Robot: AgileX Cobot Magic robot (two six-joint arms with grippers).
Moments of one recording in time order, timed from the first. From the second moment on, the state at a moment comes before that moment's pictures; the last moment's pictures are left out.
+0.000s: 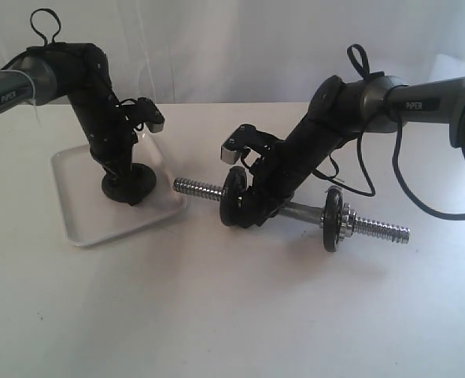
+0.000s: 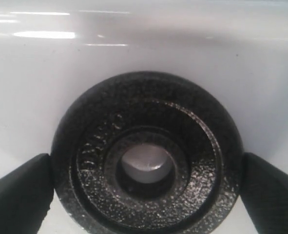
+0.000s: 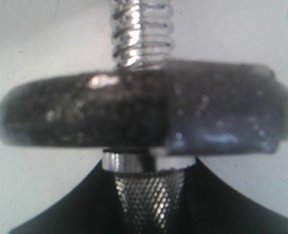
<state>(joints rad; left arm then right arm) -0.30 2.42 -2.15 -0.11 1.21 0.88 0.34 2.28 -1.65 0.65 0.92 -1.26</state>
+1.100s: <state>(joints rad) -0.30 2.44 -2.17 -0.18 1.20 0.86 0.34 2.28 -1.65 0.66 0.93 -1.26</state>
